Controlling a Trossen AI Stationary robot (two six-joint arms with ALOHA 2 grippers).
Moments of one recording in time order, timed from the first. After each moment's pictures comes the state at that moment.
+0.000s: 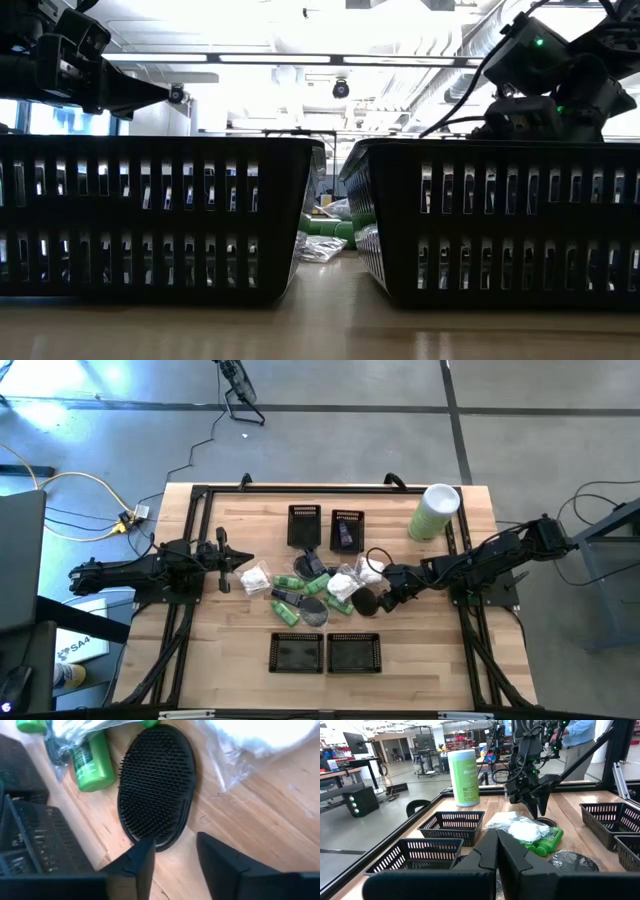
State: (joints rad) left arm 0.10 0.01 0.01 0.01 -0.06 0.10; right arm 0.09 1.35 0.37 0.10 -0.16 1.07
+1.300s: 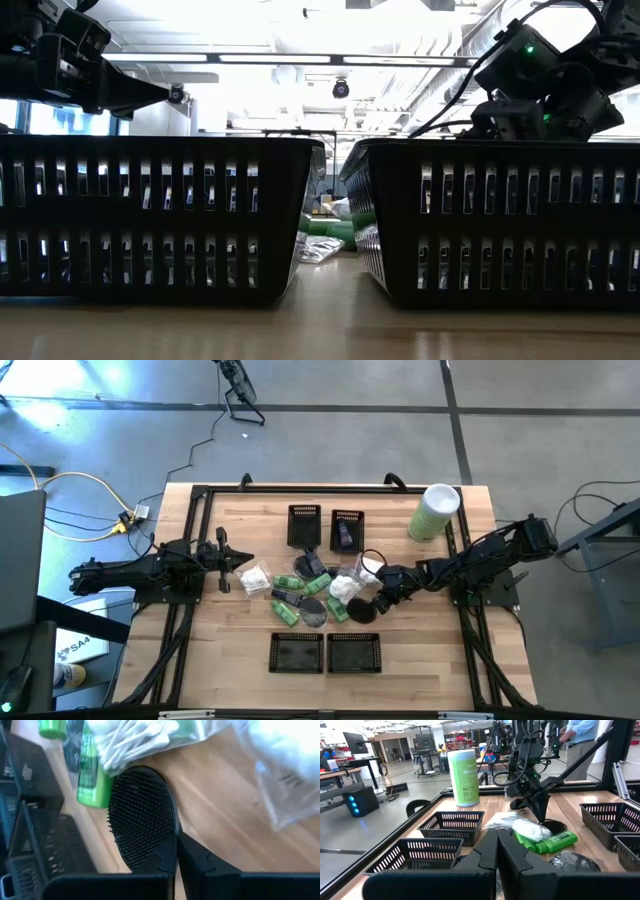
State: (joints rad) left arm 0.10 0.01 0.01 0.01 -0.06 0.10; right arm 0.09 1.47 0.37 0.30 -0.17 1.04
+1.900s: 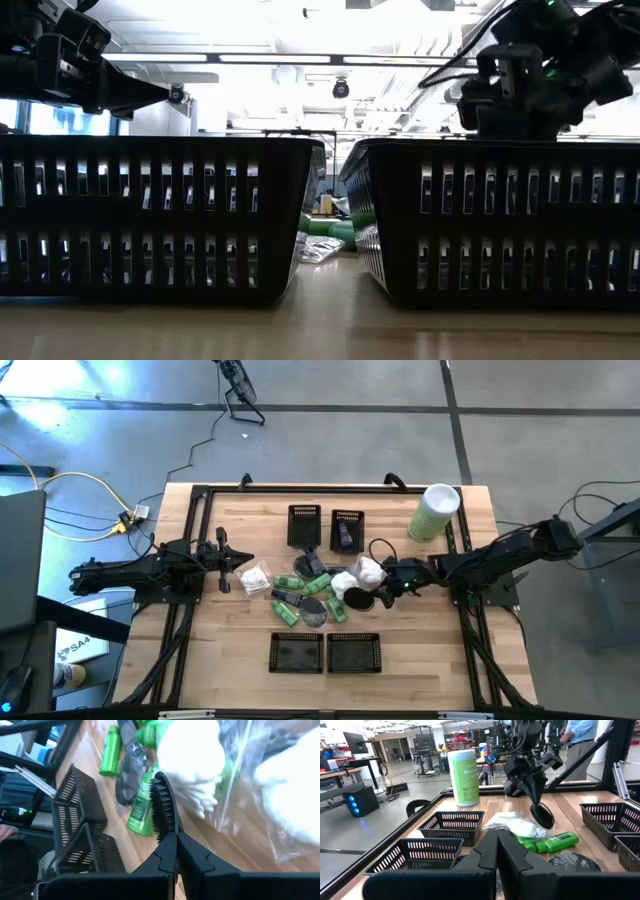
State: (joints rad) left arm 0.10 0.01 0.01 0.01 -0.06 0.10; right arm 0.09 1.21 0.37 0.24 -0.05 0.96
